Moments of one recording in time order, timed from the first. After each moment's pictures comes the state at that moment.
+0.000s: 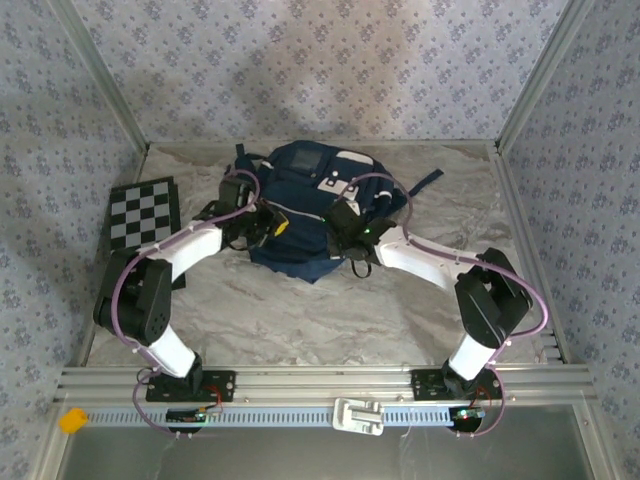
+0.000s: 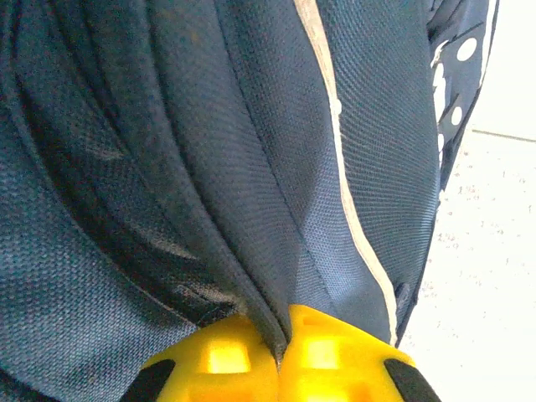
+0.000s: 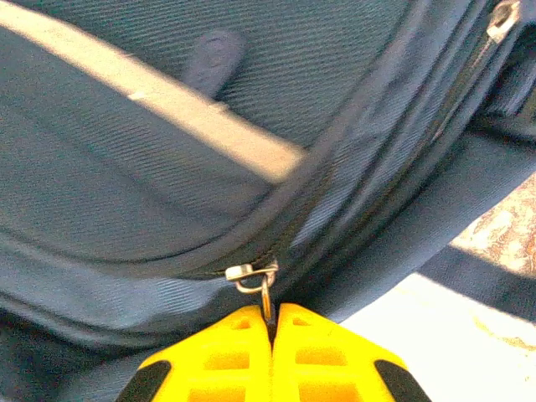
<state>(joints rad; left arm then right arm) -0.33 1.62 1.00 -0.17 0.45 -1.17 0.77 1.67 1.18 -0.53 0.26 0.56</state>
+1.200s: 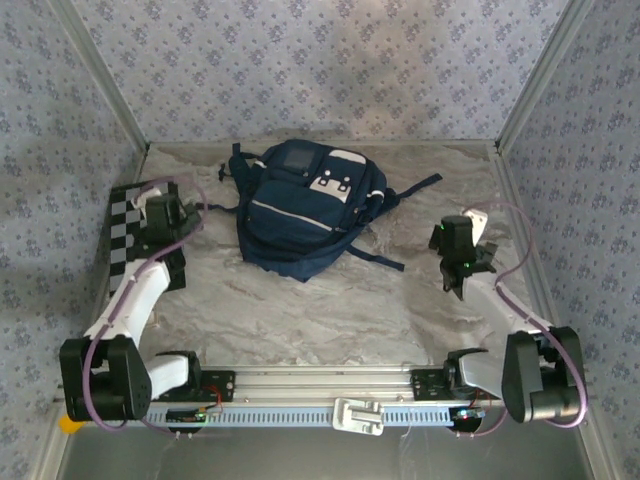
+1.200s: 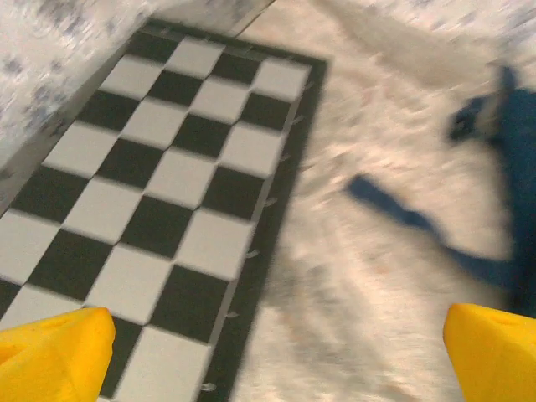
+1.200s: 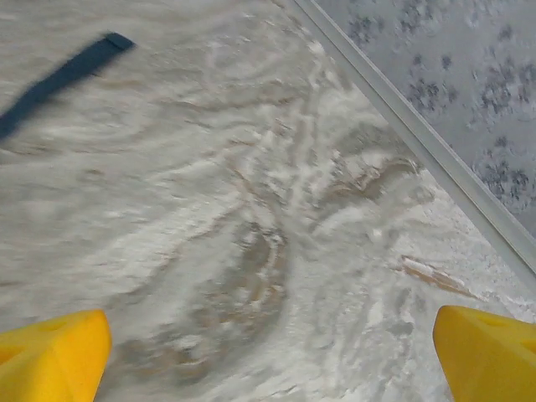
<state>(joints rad) 0.00 1.18 0.67 -0.14 -0.39 -0.37 0.09 1.19 0.49 0.02 0.51 0.28</state>
